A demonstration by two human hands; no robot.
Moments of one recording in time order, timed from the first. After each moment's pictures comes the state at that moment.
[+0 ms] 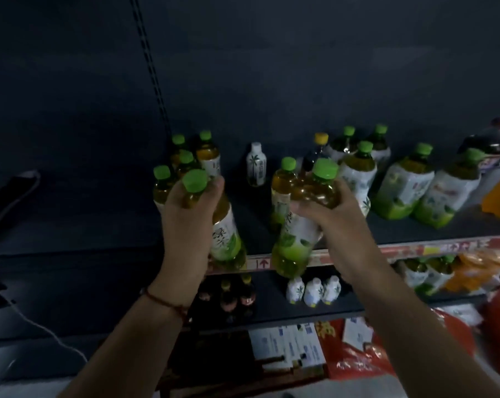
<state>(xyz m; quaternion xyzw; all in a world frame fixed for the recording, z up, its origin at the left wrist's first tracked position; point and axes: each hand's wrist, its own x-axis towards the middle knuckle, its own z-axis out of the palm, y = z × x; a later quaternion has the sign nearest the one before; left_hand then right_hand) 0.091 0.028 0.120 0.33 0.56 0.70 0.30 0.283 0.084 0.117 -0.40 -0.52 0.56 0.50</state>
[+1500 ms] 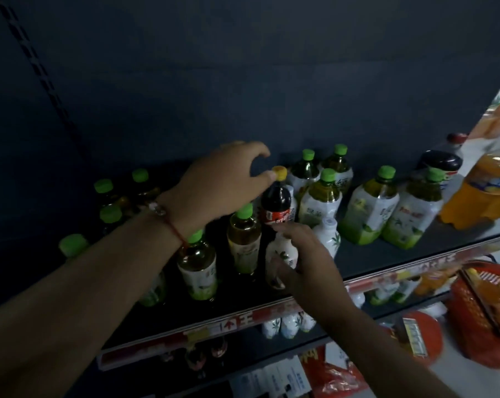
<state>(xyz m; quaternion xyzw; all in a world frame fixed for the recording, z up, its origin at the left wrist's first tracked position) 0.131 0.215 0.197 0.78 0.57 0.24 0.06 0.308 0.166 0.066 -0.46 -0.75 0.23 0.41</state>
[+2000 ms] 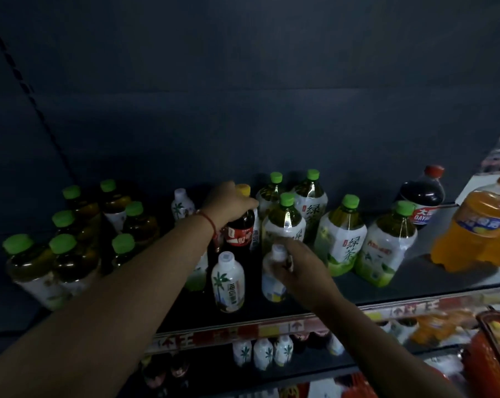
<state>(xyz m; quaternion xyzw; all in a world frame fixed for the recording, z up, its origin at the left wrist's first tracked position) 0.232 0.315 0.127 0.55 0.74 0.31 0.23 0.426 0.260 0.031 -0.46 -0.79 0.22 0.32</state>
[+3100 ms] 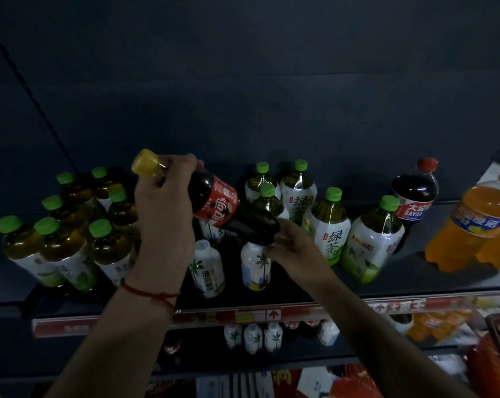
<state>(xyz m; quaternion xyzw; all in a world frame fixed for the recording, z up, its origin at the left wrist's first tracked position) 0.295 0.201 0.180 0.29 0.51 0.77 0.24 0.467 0.275 0.056 -0.39 -0.66 0.53 0.36</state>
